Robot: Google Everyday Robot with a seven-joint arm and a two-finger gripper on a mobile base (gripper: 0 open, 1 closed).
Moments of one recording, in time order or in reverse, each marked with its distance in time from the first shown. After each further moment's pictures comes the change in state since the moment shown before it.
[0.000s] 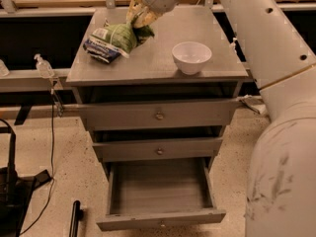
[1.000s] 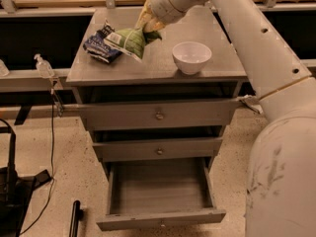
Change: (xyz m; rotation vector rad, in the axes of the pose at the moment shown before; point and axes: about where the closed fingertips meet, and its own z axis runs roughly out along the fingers) arm 0.047 0.037 0.034 0.040 0.111 -0.124
